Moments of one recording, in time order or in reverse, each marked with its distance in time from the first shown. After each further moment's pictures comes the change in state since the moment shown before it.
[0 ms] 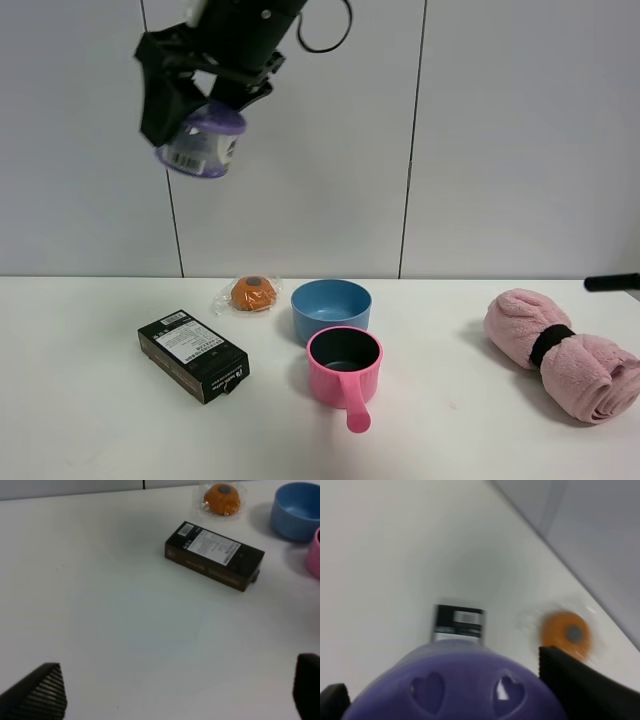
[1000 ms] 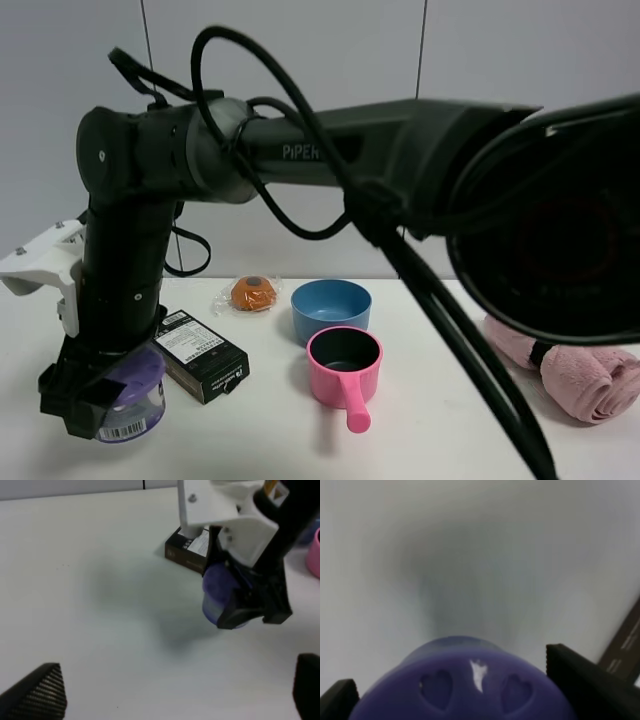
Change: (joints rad) left arm 0.000 0.000 0.000 0.000 0.000 0.000; right arm 0.216 0.375 0.000 -0.152 -0.008 -0.114
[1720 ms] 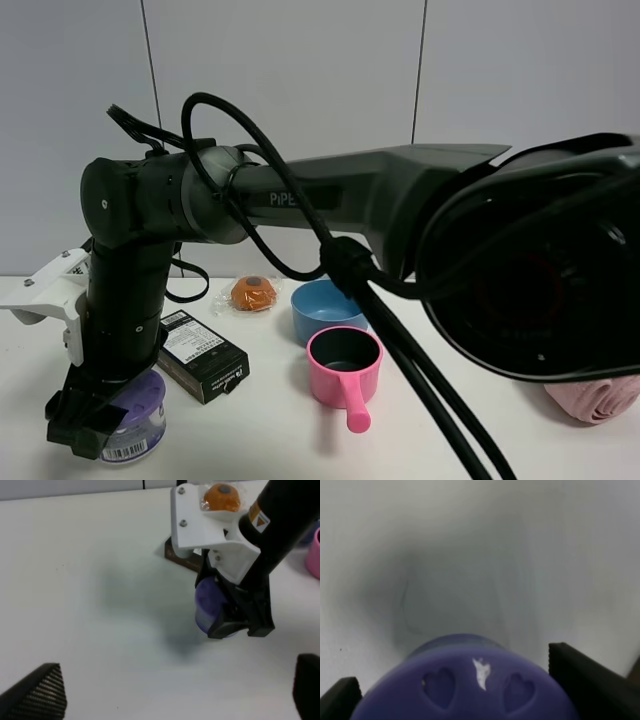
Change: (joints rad) left arm 0.000 0.000 0.000 0.000 0.000 0.000; right arm 0.000 0.048 0.000 0.000 -0.056 0.007
